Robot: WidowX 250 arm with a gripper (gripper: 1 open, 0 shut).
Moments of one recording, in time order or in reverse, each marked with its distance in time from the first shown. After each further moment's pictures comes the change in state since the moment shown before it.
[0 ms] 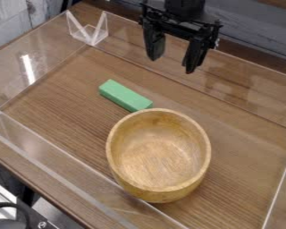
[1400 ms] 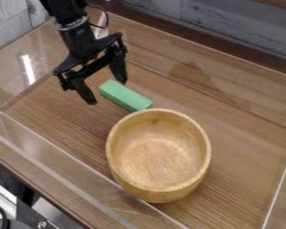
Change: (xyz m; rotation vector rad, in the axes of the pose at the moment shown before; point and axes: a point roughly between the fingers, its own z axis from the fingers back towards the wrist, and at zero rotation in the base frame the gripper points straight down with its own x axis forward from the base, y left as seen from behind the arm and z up) arm -0.037 0.085 -0.063 -0.314 -0.037 1.207
